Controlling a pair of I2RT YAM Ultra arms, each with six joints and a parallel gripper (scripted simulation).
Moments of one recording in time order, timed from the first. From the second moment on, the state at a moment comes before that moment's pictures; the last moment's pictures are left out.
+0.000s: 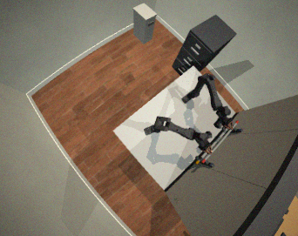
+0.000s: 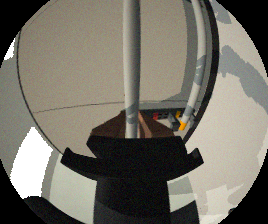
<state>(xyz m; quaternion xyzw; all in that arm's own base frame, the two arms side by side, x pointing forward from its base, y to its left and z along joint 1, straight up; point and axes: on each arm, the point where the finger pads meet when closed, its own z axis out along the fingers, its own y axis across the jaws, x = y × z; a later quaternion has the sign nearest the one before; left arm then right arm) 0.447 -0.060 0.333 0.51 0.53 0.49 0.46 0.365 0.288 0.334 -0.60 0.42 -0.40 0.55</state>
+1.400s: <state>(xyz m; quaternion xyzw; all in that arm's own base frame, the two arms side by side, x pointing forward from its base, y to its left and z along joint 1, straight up) 0.440 -0.061 0.289 0.51 0.53 0.48 0.47 0.358 0.285 0.290 -0.60 0.42 -0.40 0.55</state>
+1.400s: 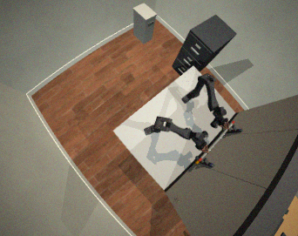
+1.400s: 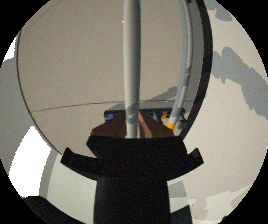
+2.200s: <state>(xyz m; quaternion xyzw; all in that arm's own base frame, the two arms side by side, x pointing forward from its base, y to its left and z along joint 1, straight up) 0.439 -0.061 0.257 0.51 0.53 0.49 0.47 0.358 0.286 0.257 -0.60 0.42 -0.40 0.55</state>
